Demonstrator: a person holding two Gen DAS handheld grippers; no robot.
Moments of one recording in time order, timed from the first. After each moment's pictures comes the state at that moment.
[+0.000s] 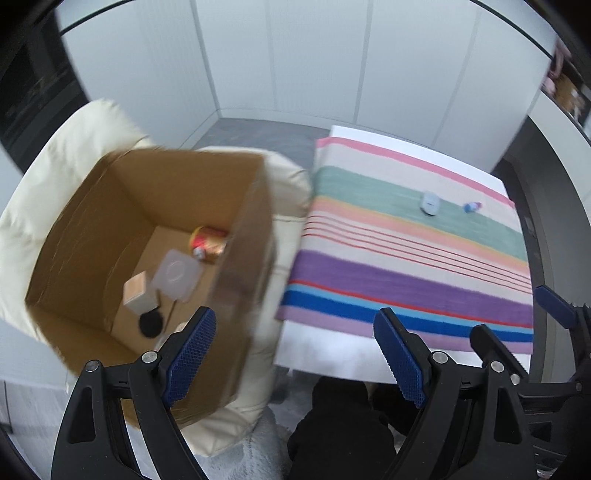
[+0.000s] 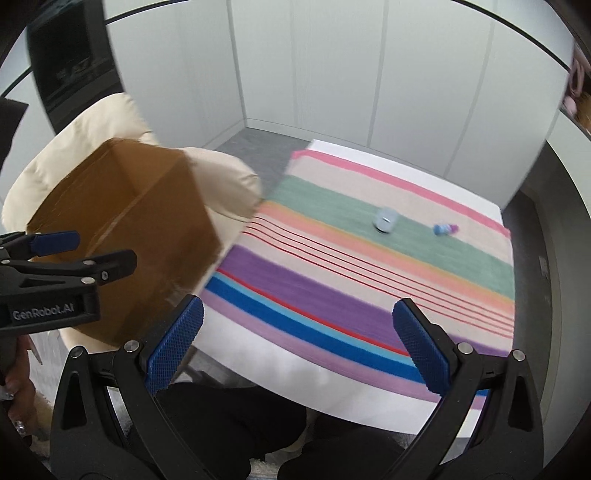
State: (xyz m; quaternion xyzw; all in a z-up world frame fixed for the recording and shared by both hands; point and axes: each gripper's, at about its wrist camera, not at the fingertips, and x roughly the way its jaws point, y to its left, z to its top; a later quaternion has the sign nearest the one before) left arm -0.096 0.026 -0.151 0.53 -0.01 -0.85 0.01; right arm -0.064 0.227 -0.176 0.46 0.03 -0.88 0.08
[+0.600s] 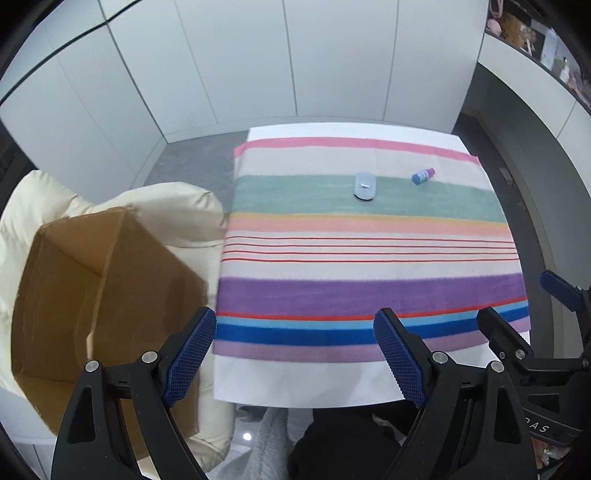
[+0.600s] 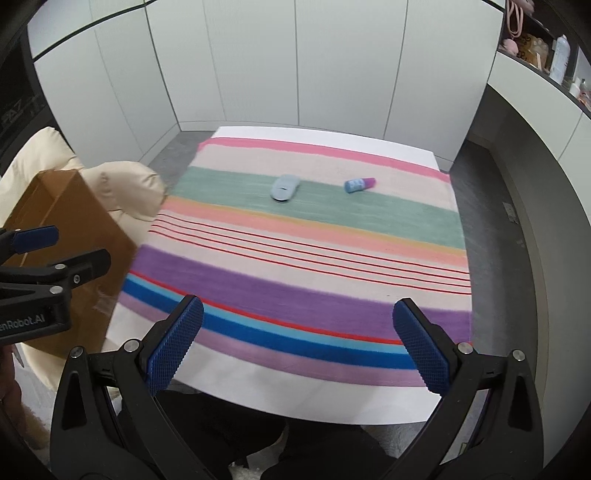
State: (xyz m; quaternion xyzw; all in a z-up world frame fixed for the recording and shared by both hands) left arm -0.135 0.145 -0.178 0.54 -0.09 -0.84 -0.07; right arm -0.069 0.343 -0.210 0.48 -0.02 -0.88 -0.02
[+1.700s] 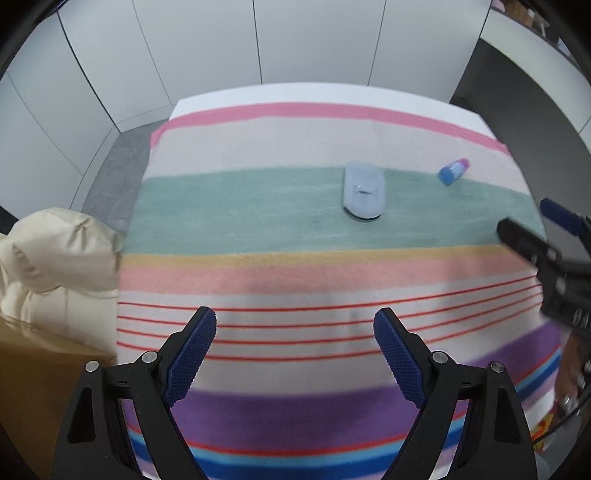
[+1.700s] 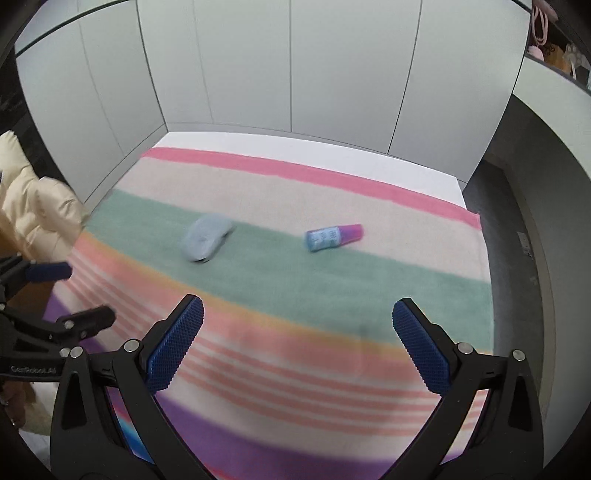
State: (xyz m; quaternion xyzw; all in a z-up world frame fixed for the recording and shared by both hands) left arm -0.269 0.202 -0.323 0.57 -0.08 -0.81 -0.11; right arm -0.230 0.433 -0.318 0.47 0.00 -0.88 -0.01
